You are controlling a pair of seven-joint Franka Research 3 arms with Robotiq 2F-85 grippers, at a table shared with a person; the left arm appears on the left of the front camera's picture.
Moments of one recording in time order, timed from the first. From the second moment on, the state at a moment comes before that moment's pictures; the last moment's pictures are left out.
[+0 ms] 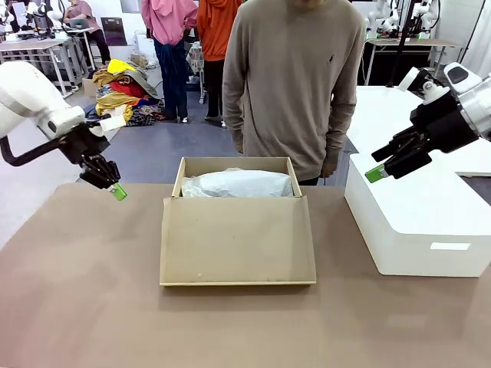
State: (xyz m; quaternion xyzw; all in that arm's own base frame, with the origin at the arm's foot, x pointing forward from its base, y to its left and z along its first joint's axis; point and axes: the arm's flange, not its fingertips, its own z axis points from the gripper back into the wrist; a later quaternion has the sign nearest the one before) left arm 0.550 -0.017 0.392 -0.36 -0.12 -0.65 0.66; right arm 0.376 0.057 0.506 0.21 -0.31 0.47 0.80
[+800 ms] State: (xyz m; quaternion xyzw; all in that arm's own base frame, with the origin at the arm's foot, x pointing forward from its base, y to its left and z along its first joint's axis) left arm 0.550 -0.031 0.359 -0.39 -0.13 -0.64 0.65; right arm 0.376 0.057 0.506 0.21 -0.31 0.47 0.80
